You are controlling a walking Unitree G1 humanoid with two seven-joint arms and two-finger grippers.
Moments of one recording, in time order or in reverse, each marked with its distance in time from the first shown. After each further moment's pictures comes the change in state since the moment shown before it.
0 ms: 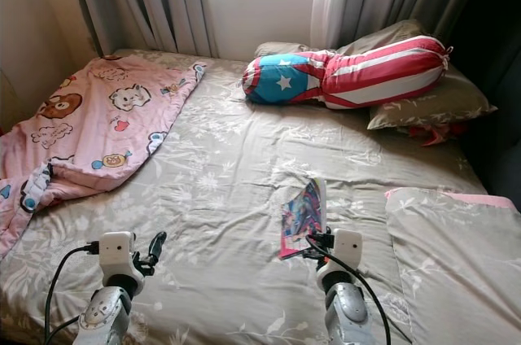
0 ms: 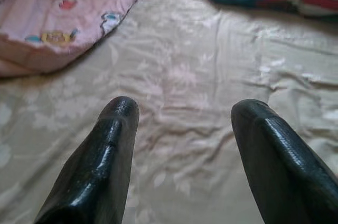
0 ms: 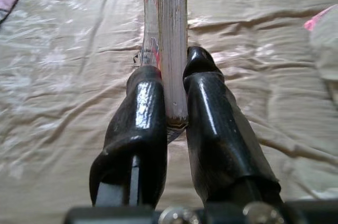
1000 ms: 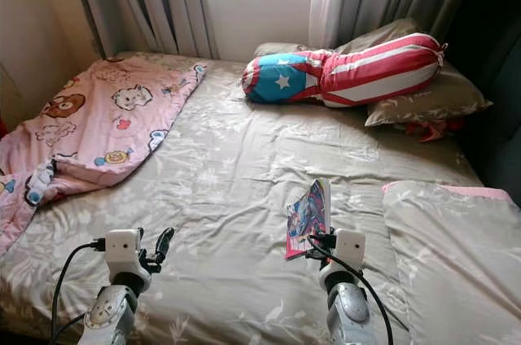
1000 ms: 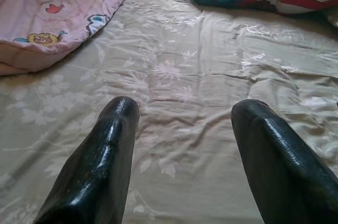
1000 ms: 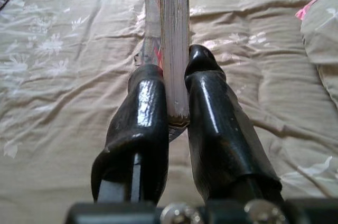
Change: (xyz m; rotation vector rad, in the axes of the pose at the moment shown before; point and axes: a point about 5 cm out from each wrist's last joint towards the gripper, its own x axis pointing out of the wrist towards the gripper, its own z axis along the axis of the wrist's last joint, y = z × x) left arm -0.003 -0.008 -0.001 0.009 -0.002 -0.049; right arm 0.001 0.002 -0.002 -0.019 0.019 -0.017
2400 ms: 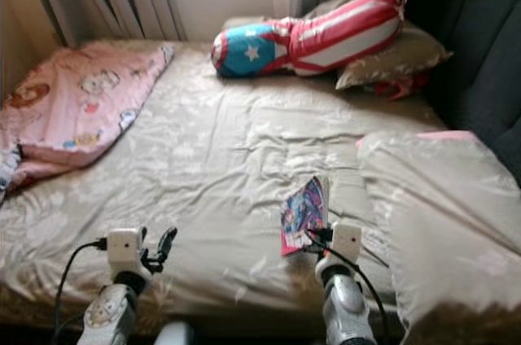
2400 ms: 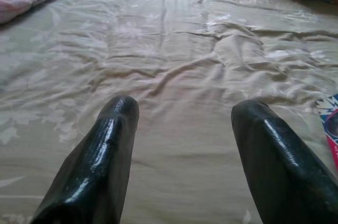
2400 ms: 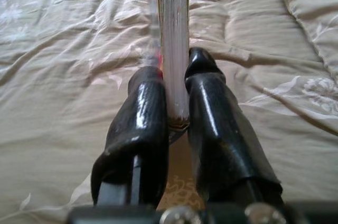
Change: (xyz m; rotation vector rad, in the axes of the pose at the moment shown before) left arm 0.000 -0.006 0.002 -0.012 0.000 -0.043; right arm 0.005 0.004 0.004 0.015 0.006 0.000
